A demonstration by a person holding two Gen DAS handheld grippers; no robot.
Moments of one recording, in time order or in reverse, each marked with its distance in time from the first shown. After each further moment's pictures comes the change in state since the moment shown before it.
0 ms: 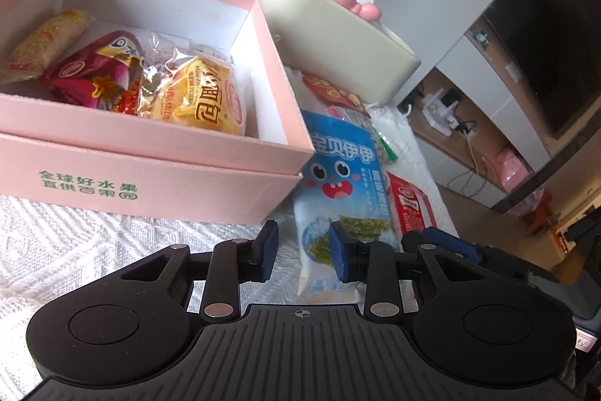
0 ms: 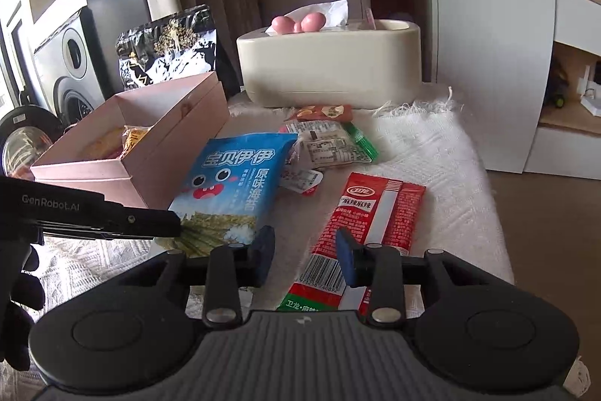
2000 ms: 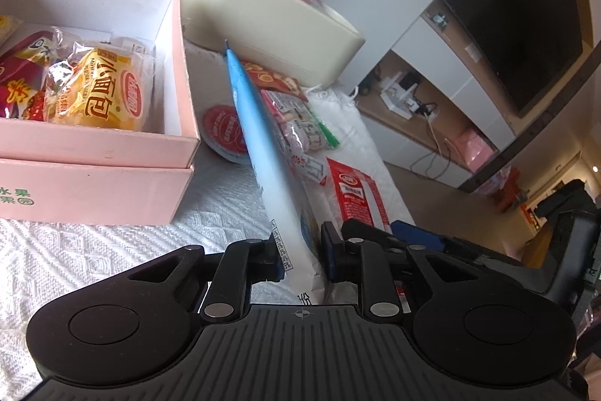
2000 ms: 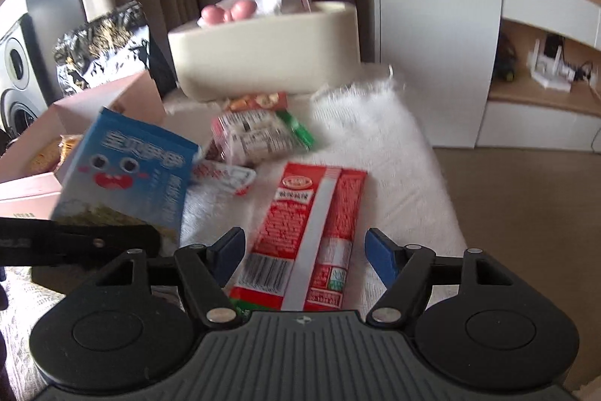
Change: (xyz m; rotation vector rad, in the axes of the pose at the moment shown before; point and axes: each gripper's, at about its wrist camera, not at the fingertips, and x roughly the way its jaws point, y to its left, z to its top) left arm 0.019 -0.026 -0.009 0.056 0.024 -0.126; right arm 0.012 -0.014 0.007 0.088 0.055 -0.166
